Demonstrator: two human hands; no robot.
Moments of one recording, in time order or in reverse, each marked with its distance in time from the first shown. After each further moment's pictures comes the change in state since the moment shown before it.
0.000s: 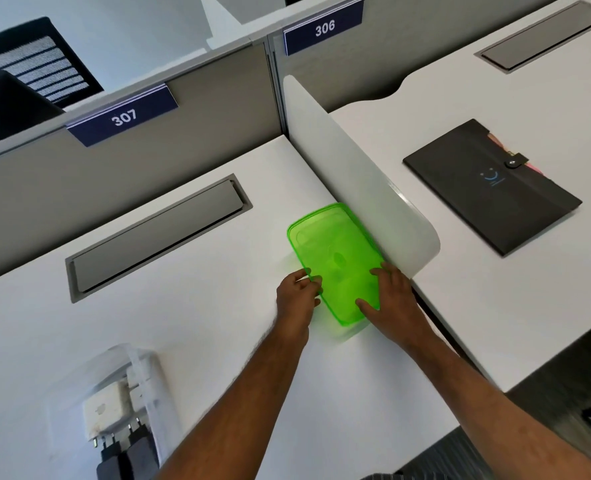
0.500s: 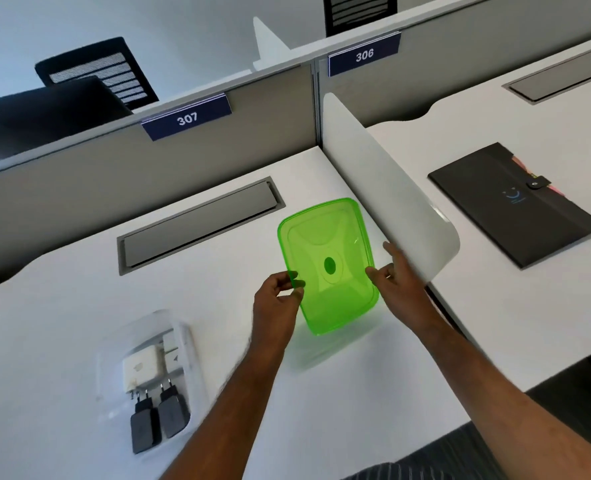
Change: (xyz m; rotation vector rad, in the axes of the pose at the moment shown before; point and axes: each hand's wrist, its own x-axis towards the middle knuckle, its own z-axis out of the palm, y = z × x) left_hand -0.073 0.008 -0.095 0.170 0.135 0.400; right_hand -0.004 -0.075 -0.048 0.688 -0.094 0.236
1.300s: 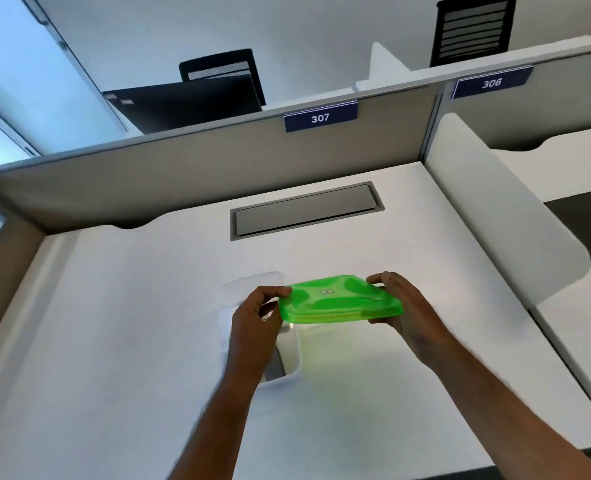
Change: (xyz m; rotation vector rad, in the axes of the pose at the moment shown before) left_hand -0.084 -0.027 -0.240 -0.105 0.158 0.186; right_hand -0.129 -0.111 0.148 0.486 -0.443 0.106
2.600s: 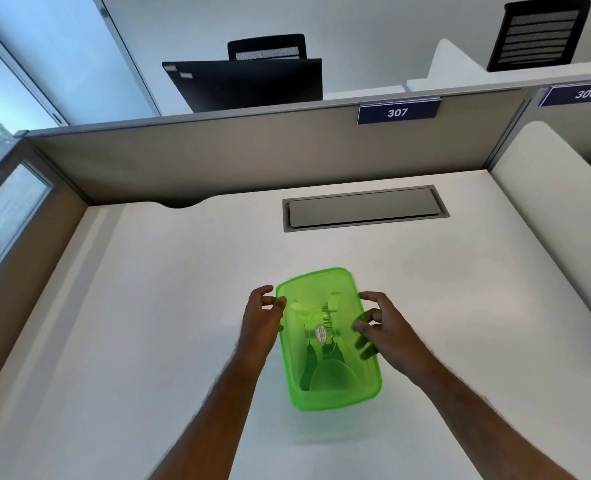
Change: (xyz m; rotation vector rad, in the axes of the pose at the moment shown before) left_hand 0.068 -0.098 -0.133 0.042 0.142 -0.369; right_hand 0.036 0.083 0.148 -0.453 -0.104 0.000
